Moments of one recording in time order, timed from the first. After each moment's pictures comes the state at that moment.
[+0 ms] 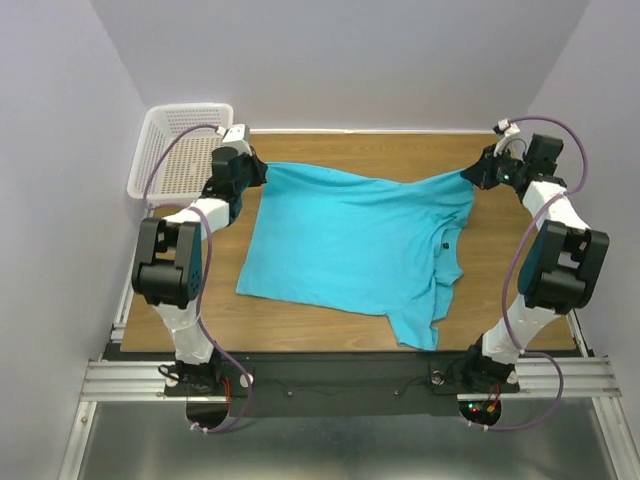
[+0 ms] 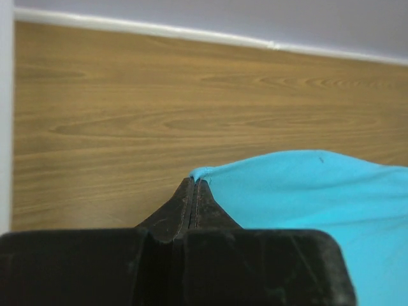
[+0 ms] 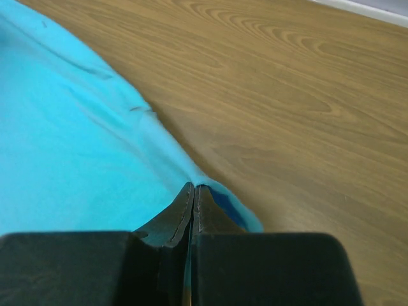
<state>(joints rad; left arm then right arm) -0.13 1.75 1.07 0.44 0.16 -0.31 -0.31 1.75 1.35 -0.20 -0.87 -0.26</state>
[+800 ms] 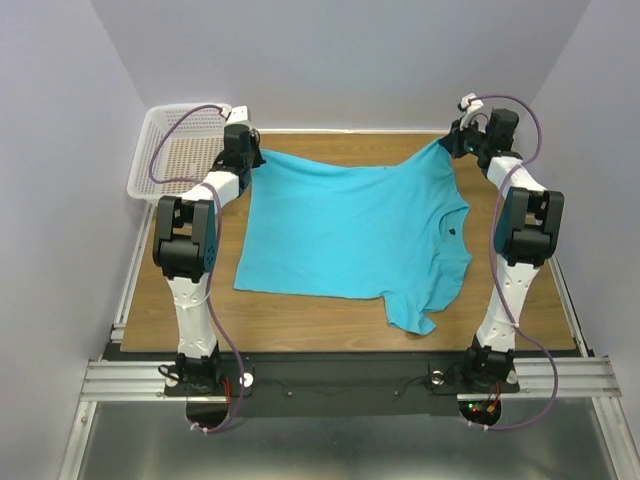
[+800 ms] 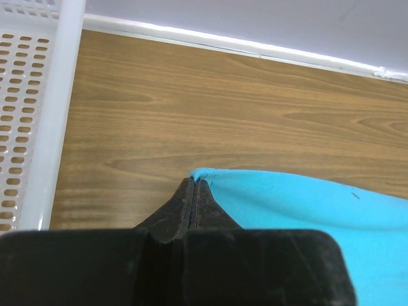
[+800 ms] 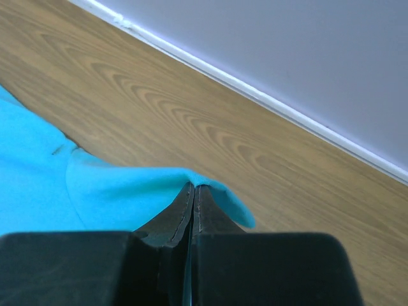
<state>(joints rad) -0.16 2.07 1.48 0.20 -0.11 -0.26 -0.16 2.22 1.77 0.06 -0.70 -0.29</state>
